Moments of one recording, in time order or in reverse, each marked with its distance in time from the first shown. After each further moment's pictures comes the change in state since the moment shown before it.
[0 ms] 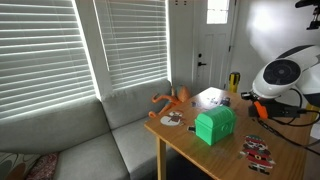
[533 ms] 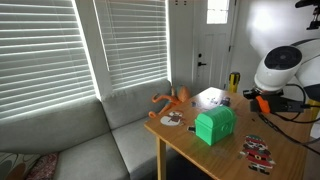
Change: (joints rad) arm -0.032 -0.045 -0.006 0.000 0.167 0.054 -0.139
